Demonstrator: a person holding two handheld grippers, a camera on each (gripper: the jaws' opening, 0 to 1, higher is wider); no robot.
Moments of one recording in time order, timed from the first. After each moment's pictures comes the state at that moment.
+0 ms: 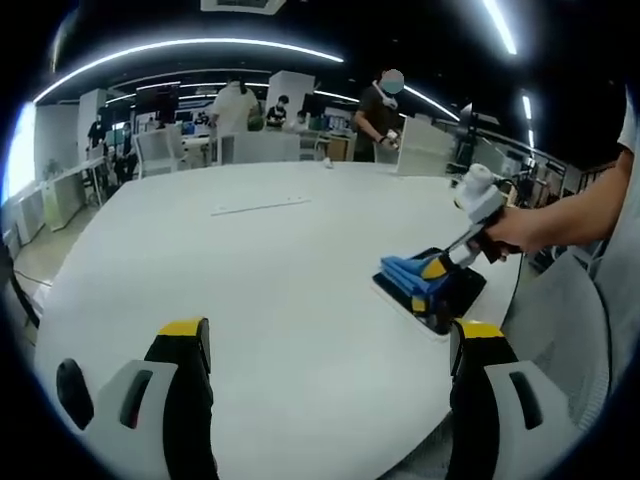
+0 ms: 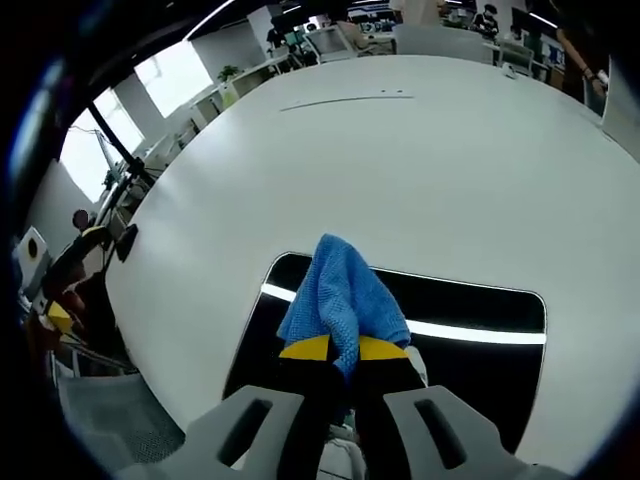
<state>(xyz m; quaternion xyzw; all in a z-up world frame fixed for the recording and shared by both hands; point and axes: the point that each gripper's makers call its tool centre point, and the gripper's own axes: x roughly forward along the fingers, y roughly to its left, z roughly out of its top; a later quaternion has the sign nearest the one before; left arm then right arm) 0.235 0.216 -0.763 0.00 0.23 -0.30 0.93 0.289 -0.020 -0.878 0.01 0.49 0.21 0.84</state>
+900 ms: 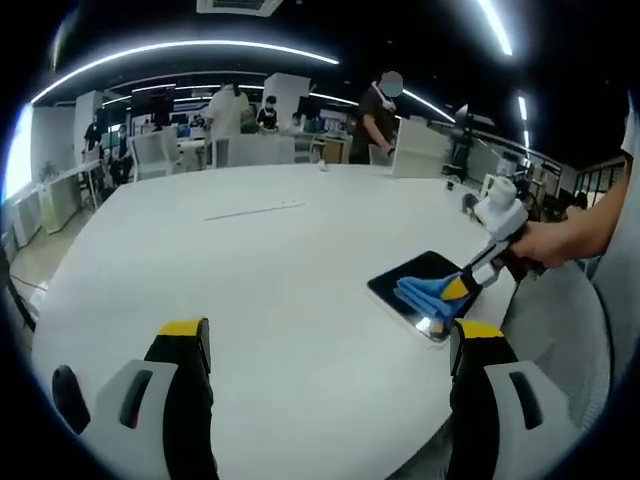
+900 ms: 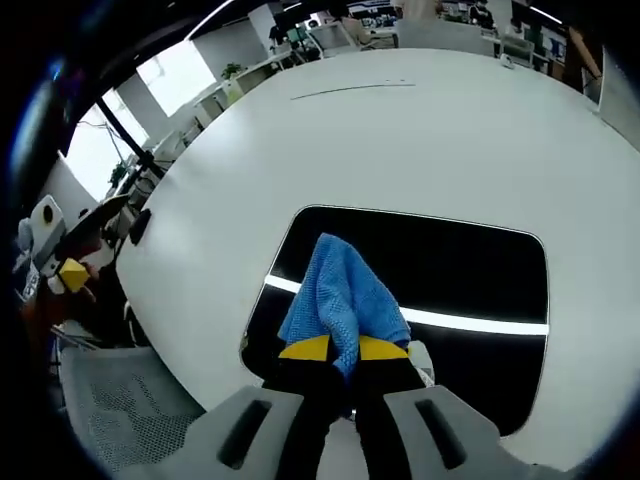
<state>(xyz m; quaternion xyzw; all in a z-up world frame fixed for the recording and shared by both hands) 0.241 0.209 -0.763 0.00 0.22 -0.31 0.93 0.241 -0.021 -0.876 0.02 0.50 0.22 0.83</state>
